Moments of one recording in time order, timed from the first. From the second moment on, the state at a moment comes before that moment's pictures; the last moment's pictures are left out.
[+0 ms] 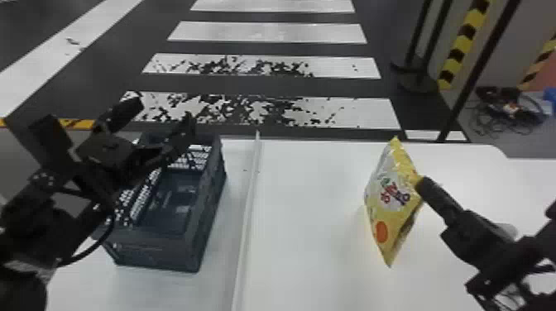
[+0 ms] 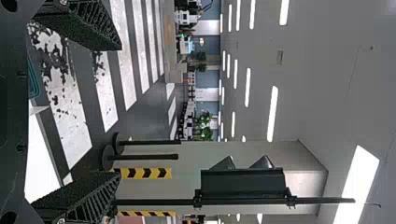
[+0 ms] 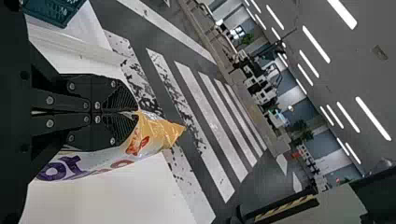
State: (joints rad) left arm 0.22 0.53 0.01 -2.07 0.51 0.13 -0.15; right arm 0.44 -0.05 -0.19 -2.29 -0.75 0.61 -0.09
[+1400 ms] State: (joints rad) left arm 0.24 0.51 -0.01 -2.09 0.47 0.09 -0.16; right arm 0.54 -0.05 -0.31 -2.25 -0.86 0.55 -0.26
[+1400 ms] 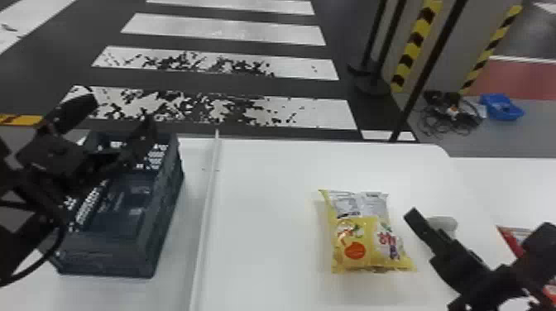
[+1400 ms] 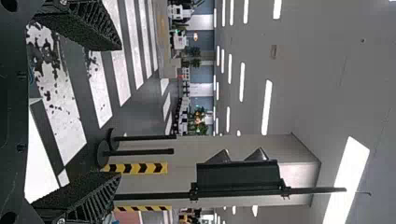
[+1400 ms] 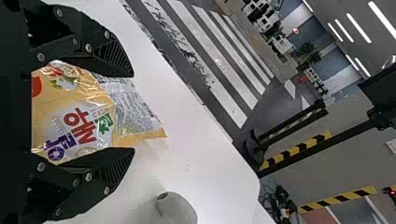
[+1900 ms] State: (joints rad) left arm 0.27 0.52 -0.01 -2.11 0.47 0.09 -0.16; right arm 0.36 -0.10 -0.30 -2.13 -0.64 0.70 0.11
